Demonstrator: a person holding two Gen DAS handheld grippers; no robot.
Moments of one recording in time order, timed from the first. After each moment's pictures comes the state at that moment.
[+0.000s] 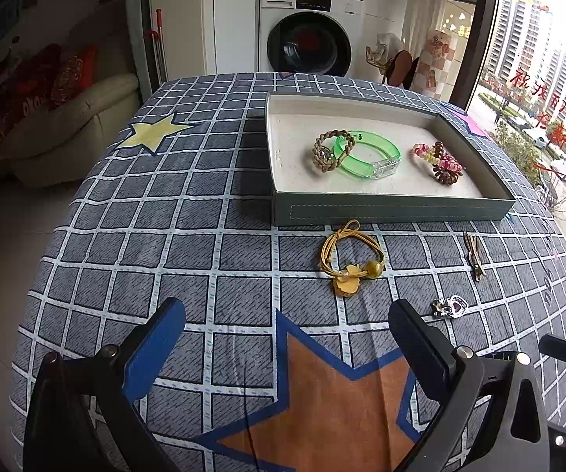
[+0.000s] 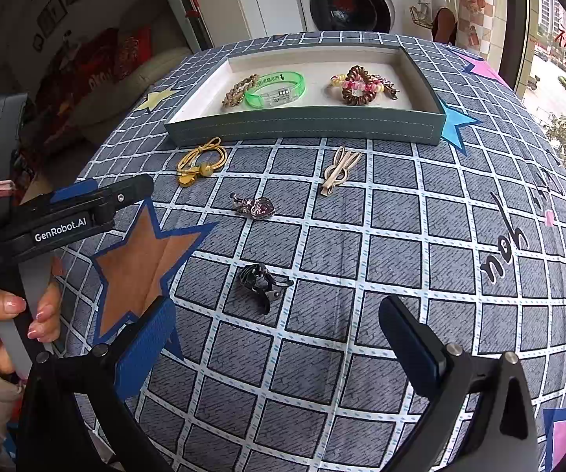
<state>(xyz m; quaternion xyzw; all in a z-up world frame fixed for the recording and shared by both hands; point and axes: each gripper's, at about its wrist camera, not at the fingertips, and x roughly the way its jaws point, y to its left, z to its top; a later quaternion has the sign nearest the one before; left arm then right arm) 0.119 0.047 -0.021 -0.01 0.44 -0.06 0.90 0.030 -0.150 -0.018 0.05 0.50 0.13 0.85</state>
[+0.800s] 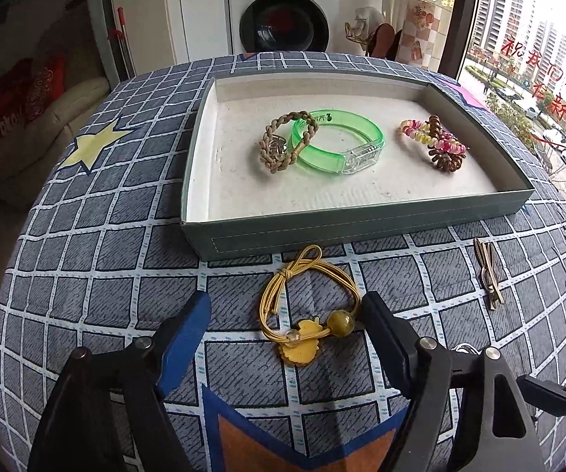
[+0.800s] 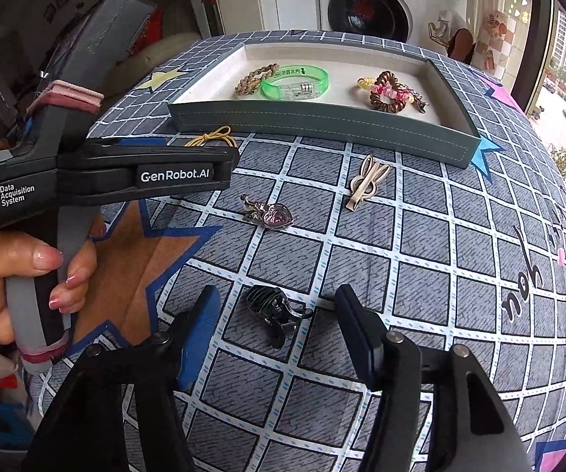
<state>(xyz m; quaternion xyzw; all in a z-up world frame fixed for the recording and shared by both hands) 0.167 0.002 -0.049 0.03 0.46 -0.09 0.88 0.043 -0.122 -0.032 -0.02 0.50 0.13 0.86</state>
